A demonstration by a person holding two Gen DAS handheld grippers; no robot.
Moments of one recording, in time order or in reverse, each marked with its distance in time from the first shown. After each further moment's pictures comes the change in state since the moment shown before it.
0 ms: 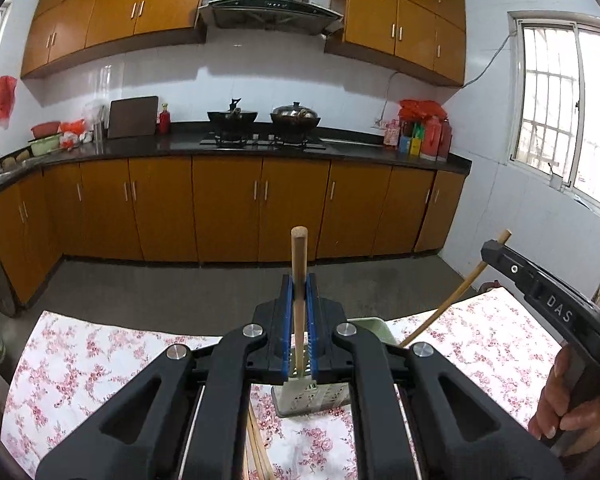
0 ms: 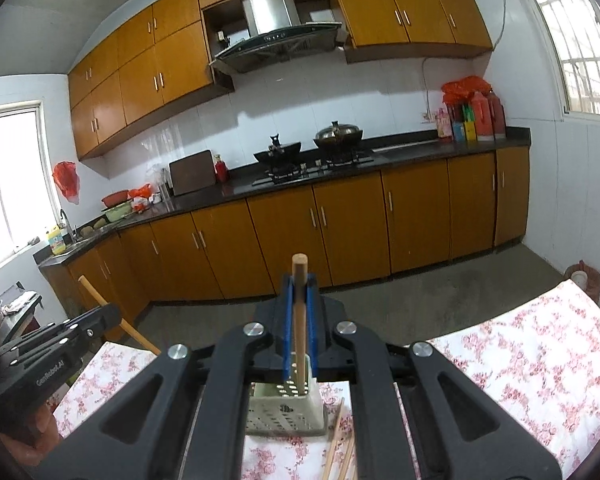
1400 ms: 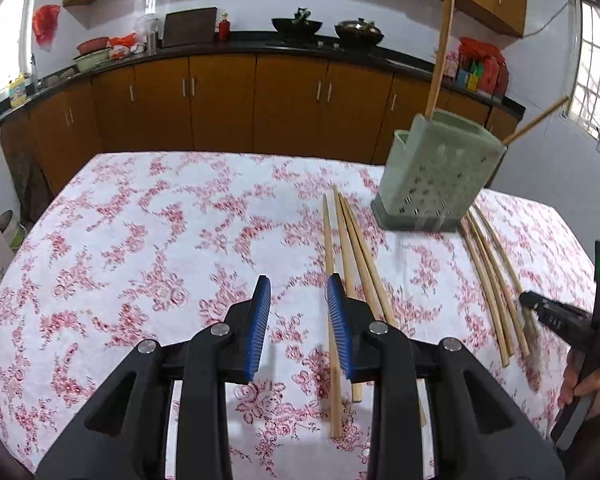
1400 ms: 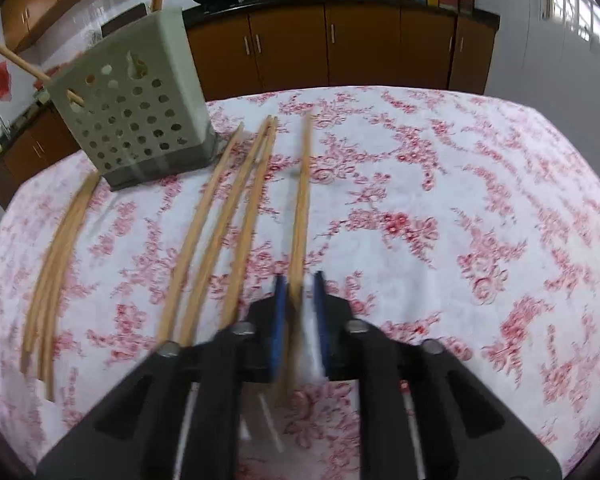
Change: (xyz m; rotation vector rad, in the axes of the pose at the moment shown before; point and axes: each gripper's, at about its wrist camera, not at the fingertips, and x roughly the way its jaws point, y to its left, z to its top) left arm -0.023 0.075 -0.179 -0.094 0.276 0.152; right arm 0.031 -0.068 -0.222 0.005 0.526 -0.245
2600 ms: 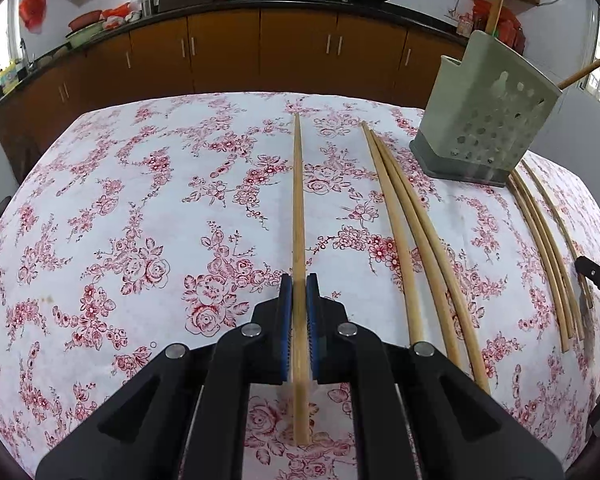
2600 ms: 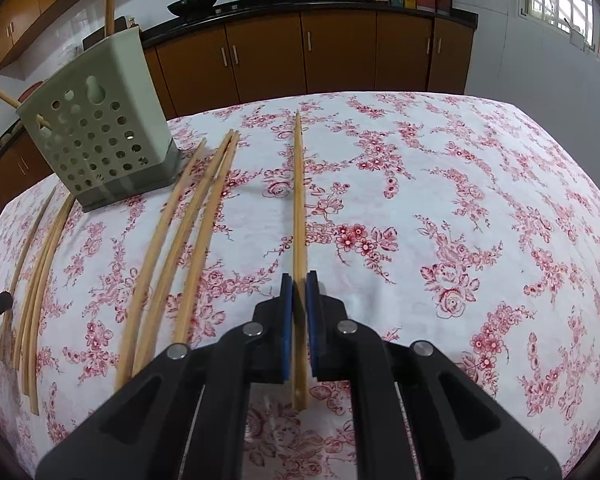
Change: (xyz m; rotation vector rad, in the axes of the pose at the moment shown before) left arm 0.066 0.017 -0.015 0.007 0.147 0.038; right arm 0.003 -0.018 0.002 0.046 -0.037 -0.032
